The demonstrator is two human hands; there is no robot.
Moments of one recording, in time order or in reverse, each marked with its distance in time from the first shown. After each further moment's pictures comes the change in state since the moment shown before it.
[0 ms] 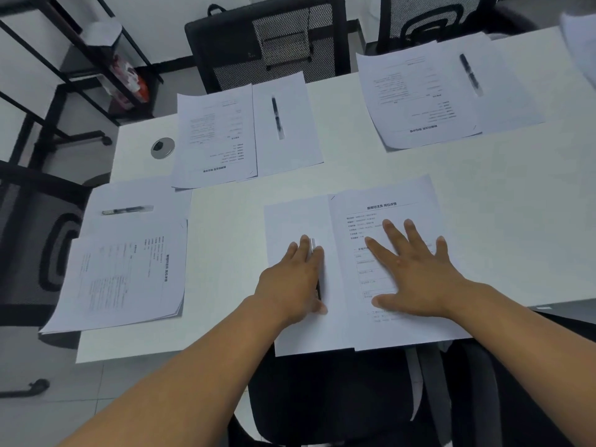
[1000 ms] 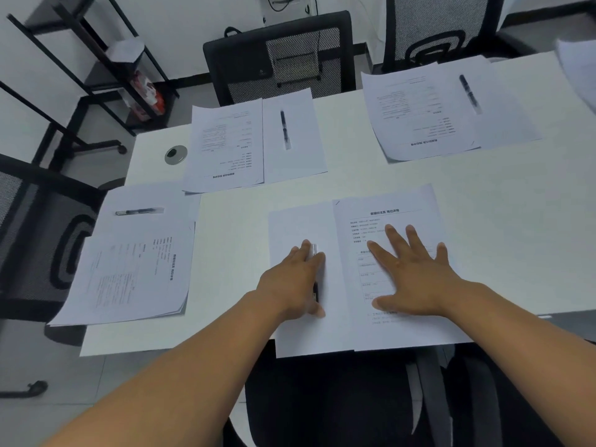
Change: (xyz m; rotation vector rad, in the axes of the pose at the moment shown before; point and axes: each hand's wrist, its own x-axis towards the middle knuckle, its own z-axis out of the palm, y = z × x) left_hand 0.003 -0.003 -0.003 -0.082 -0.019 -0.037; right_hand 0.001 0.002 -0.006 0.006 -0.007 0.016
